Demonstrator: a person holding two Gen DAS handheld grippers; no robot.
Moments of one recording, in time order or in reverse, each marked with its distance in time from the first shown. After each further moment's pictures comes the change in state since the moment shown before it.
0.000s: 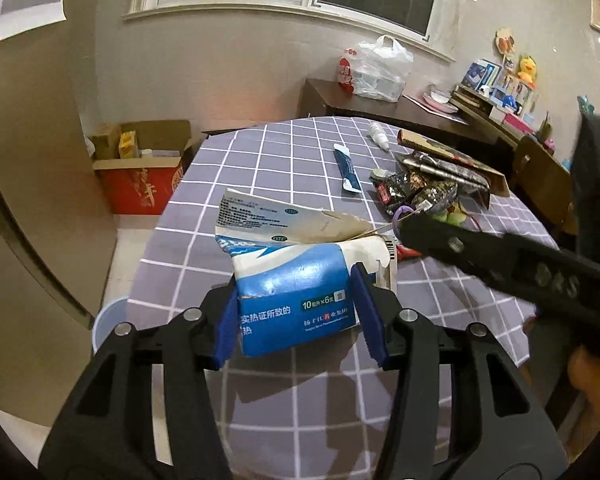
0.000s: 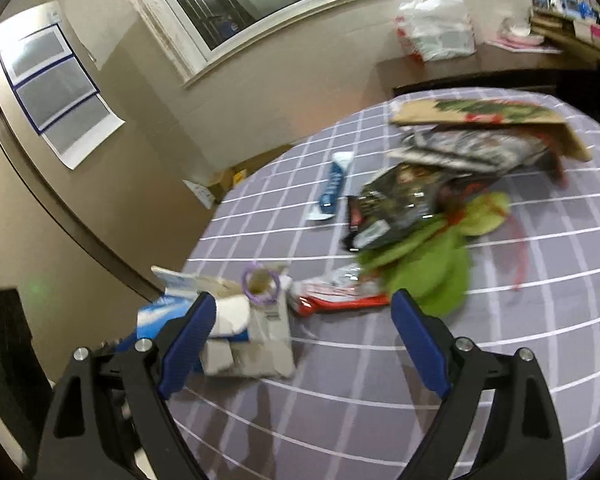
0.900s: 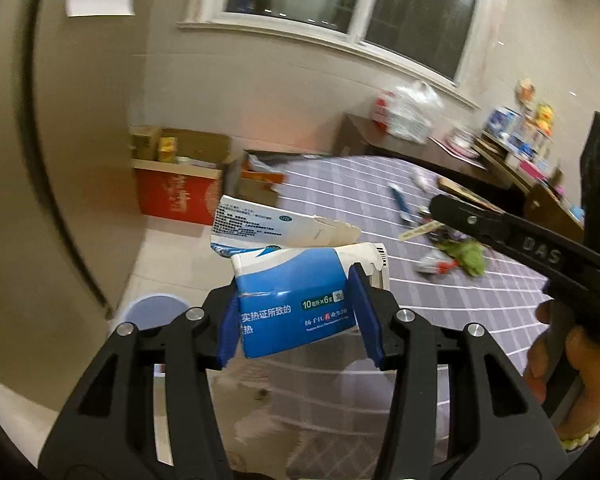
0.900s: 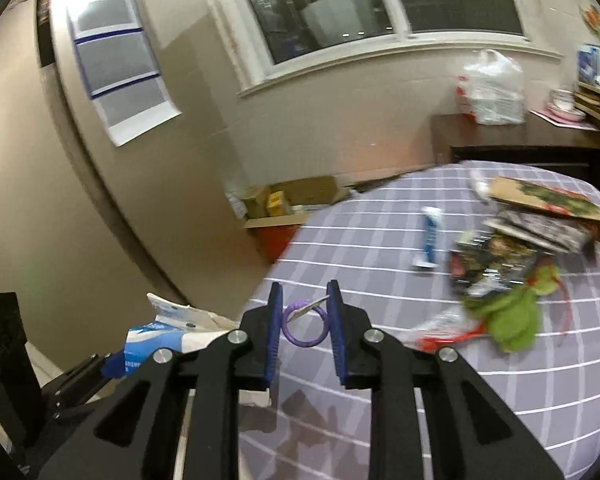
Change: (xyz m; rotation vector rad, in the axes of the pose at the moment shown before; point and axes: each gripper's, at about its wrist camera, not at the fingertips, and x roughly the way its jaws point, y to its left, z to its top) left arm -0.078 0.090 -0.019 -0.139 -0.111 0.070; right arm -0.007 0.110 -0.008 -0.240 -0.096 0.045
